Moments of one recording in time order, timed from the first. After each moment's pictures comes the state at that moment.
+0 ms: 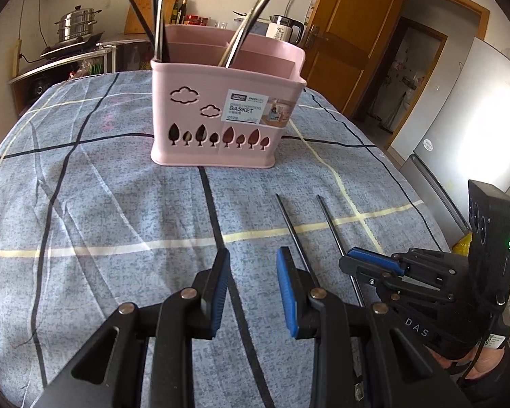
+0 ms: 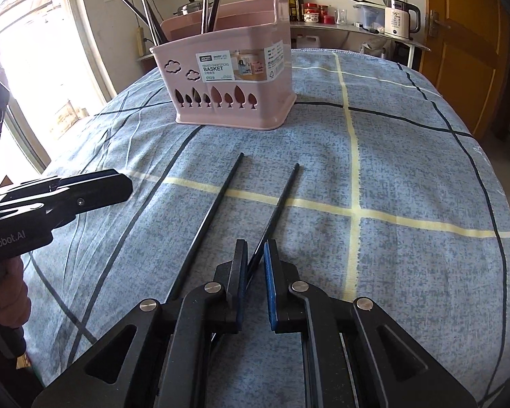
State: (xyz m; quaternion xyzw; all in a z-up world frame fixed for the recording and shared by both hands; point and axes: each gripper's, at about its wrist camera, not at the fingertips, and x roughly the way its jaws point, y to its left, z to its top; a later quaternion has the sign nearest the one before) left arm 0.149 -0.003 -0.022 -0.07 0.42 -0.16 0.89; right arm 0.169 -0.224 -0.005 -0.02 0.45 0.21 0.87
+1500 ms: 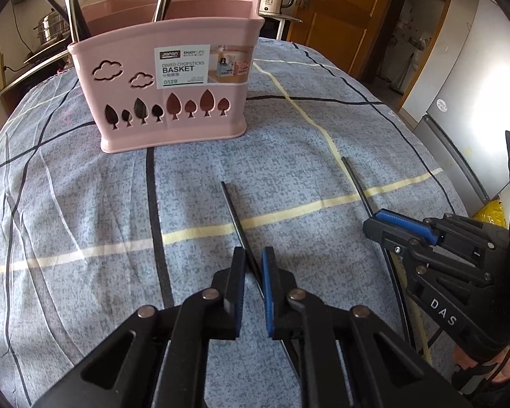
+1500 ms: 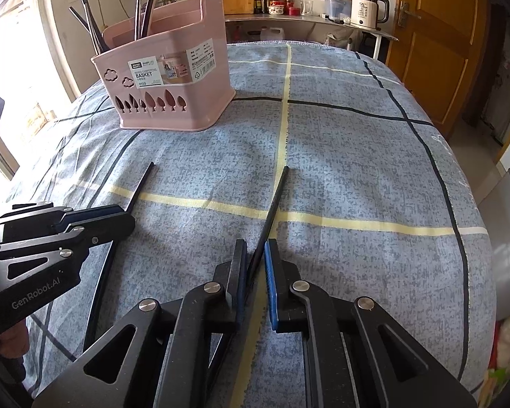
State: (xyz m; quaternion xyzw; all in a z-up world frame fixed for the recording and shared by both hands) left arm 0.172 -0.068 -0.045 0.00 0.48 -0.14 0.87; right arm 0.188 -0.255 -0.003 -0.04 0.47 0.14 0.87
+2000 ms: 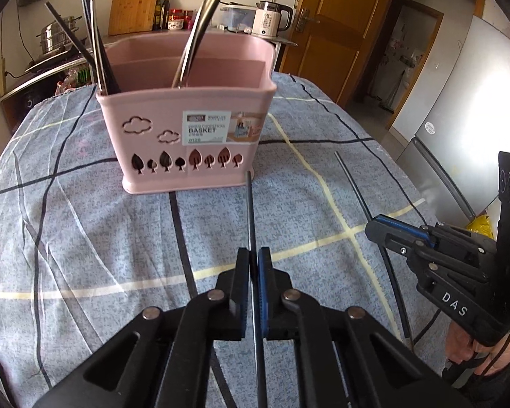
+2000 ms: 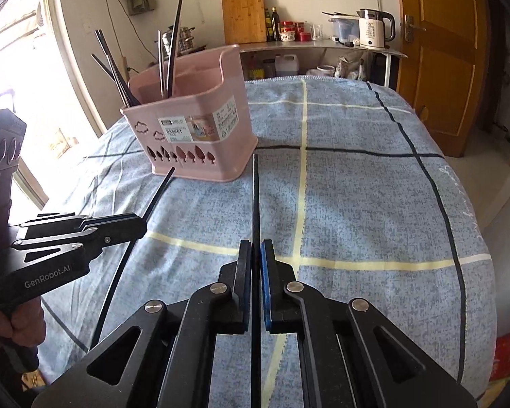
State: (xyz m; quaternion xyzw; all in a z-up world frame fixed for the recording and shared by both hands) left arm 0.177 -0.037 0.003 -0.03 0.44 -0.16 0.88; right arm 0.190 -0.258 0.040 0.01 0.42 0.19 0.89
